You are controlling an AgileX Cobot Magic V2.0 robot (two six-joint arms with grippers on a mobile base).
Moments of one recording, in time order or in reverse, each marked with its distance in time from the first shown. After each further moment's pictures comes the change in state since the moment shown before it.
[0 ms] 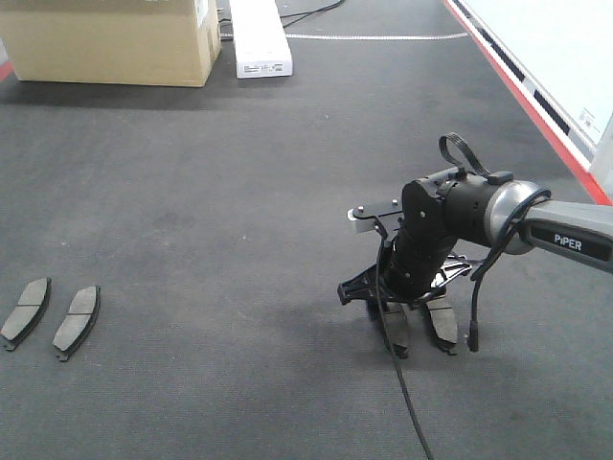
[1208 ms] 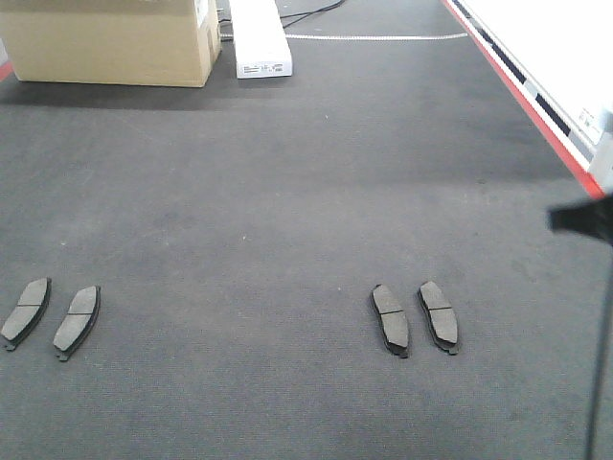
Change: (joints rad) left arm 0.000 0.000 0.000 0.000 0.000 0.000; right arm -0.355 -0.837 0.423 -0.106 -0.100 -0.013
